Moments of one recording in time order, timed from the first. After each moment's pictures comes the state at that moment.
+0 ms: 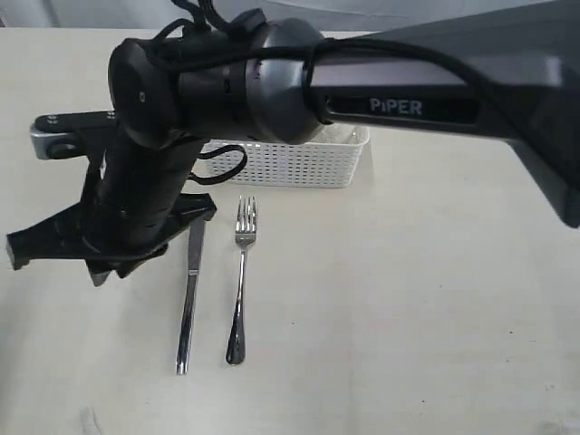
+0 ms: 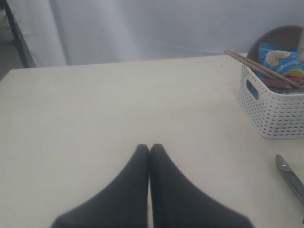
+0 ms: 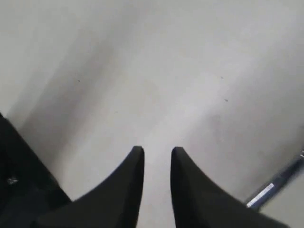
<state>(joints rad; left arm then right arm) -0.12 0.00 0.00 0.11 0.33 -0.09 1.04 2.07 -1.56 0.40 0.80 0.17</state>
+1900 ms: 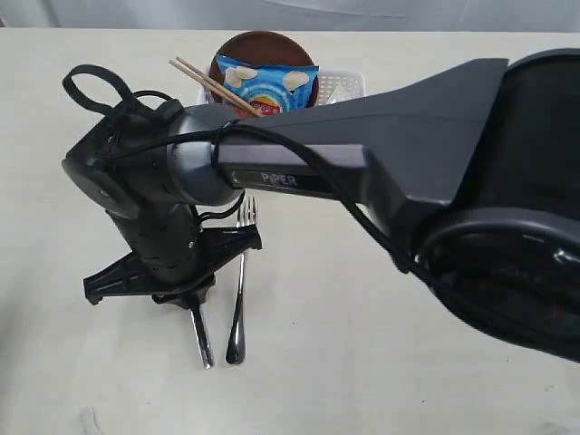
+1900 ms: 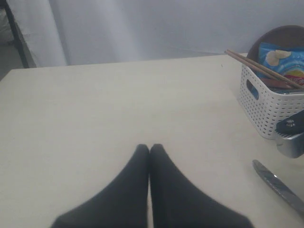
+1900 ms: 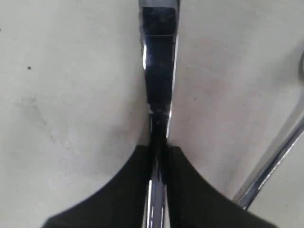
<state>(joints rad) -0.12 0.00 0.00 0.11 0.33 -0.09 1.11 2.27 -1.69 -0.06 1.08 0.74</state>
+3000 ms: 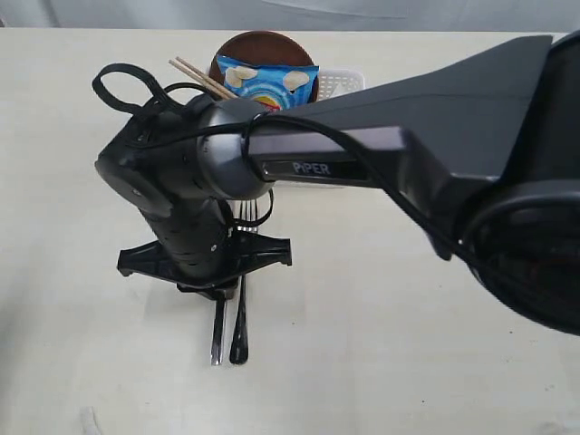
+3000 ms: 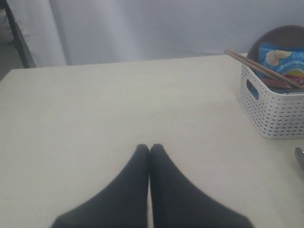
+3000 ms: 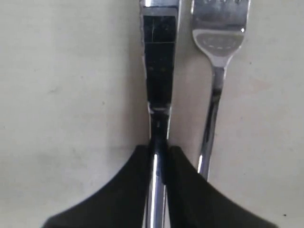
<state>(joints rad) -0.12 0.00 0.00 0.11 0.33 -0.09 1.09 2.21 -1.58 -0.10 1.06 1.06</state>
